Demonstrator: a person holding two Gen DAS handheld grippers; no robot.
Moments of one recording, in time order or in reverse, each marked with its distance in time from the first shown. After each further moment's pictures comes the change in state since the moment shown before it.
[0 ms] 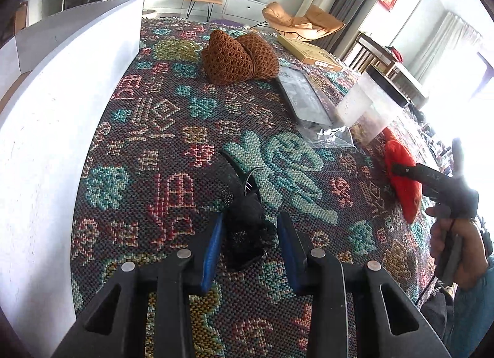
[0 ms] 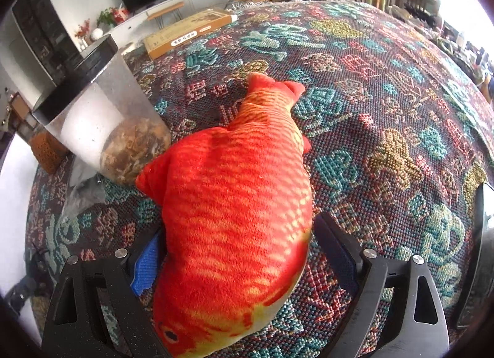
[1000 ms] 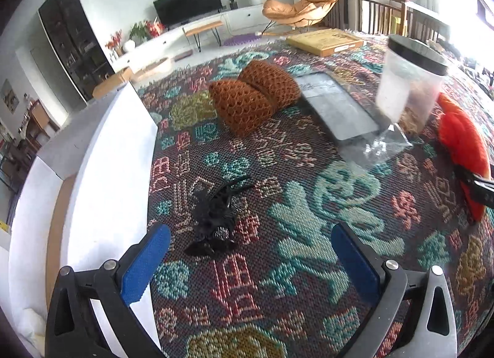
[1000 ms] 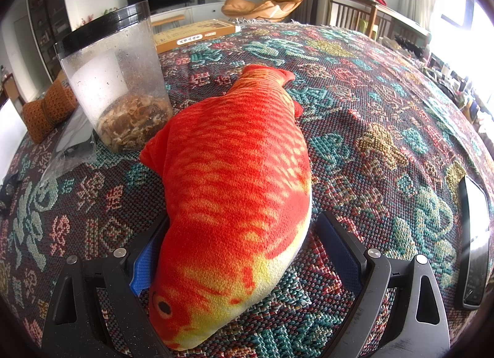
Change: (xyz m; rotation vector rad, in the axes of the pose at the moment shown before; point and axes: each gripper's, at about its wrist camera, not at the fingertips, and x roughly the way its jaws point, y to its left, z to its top) left arm 0.036 -0.028 0.064 0.300 0.005 0.397; right arm -0.004 0.018 -0.048 -0.097 -0.143 -0.141
